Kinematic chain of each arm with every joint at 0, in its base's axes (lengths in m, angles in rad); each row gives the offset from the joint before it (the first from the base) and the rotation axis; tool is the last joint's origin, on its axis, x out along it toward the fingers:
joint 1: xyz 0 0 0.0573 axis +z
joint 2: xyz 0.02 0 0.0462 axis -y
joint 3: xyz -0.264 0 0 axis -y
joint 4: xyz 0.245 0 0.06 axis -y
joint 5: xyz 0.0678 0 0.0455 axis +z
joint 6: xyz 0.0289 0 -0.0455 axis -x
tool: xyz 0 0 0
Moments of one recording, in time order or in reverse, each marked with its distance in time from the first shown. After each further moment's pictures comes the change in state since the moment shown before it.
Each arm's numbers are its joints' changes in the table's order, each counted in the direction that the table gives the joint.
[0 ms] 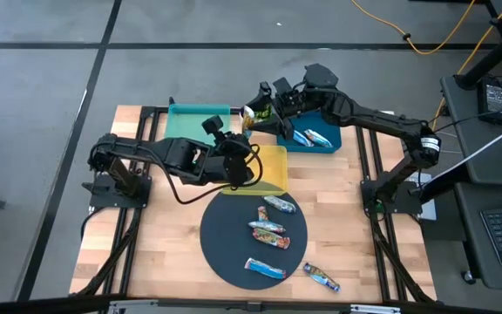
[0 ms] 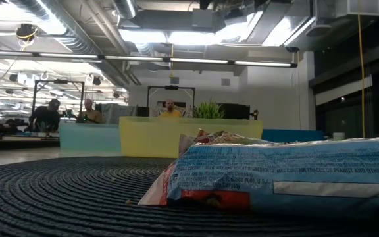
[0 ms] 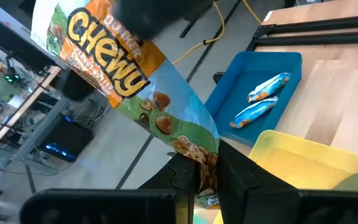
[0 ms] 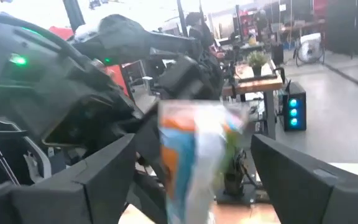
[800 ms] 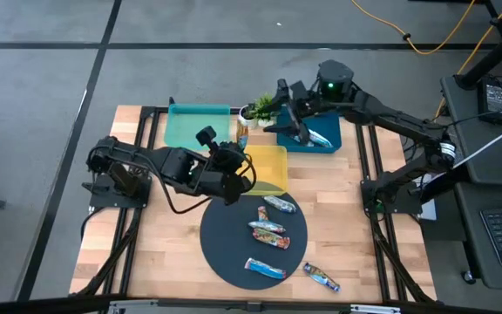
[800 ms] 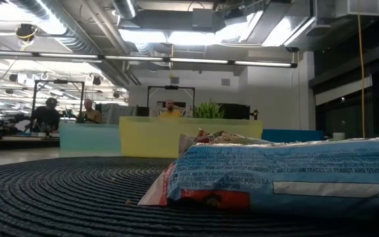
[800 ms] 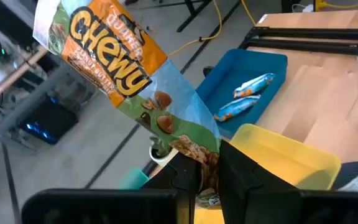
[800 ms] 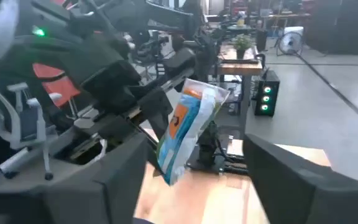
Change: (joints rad) left arm -0.076 0.000 -0.009 -0.099 0.026 0.235; right arm -0.018 0.140 0.000 -0.323 -0.031 0.267
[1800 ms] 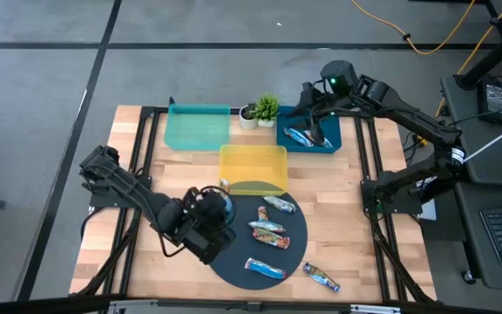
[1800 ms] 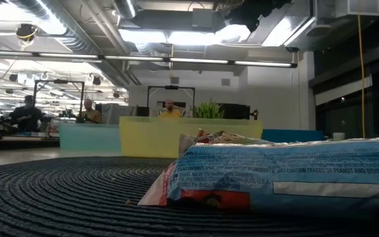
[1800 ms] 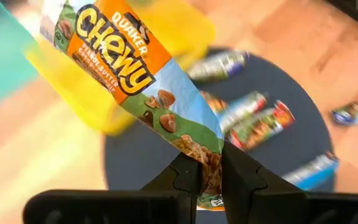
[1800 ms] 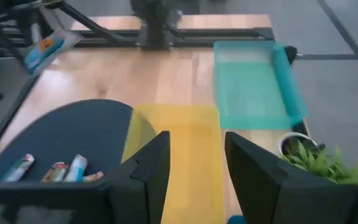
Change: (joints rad) left arm -0.294 0.000 -0.257 -0.033 -0.343 0.846; right arm -0.134 0.084 0.000 -0.629 -0.191 0.312
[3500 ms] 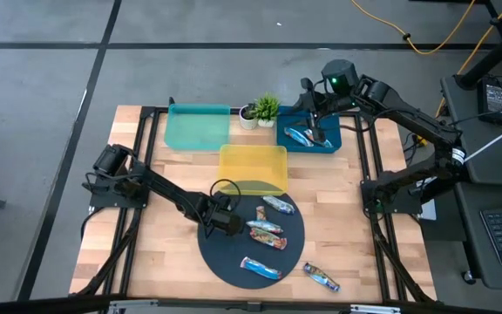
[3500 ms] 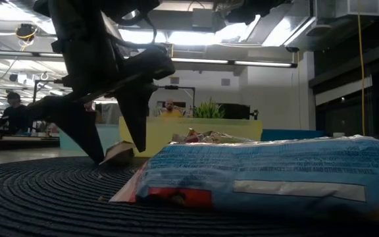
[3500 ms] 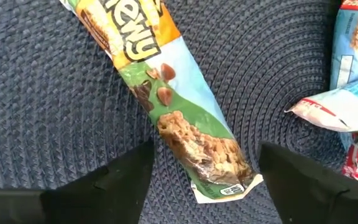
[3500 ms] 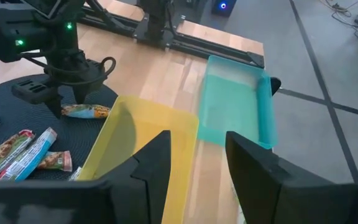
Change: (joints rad) left arm 0.225 -0.086 -0.660 0.795 -0.498 0.364; right arm -0.005 0.004 0.000 0.020 -0.023 0.254
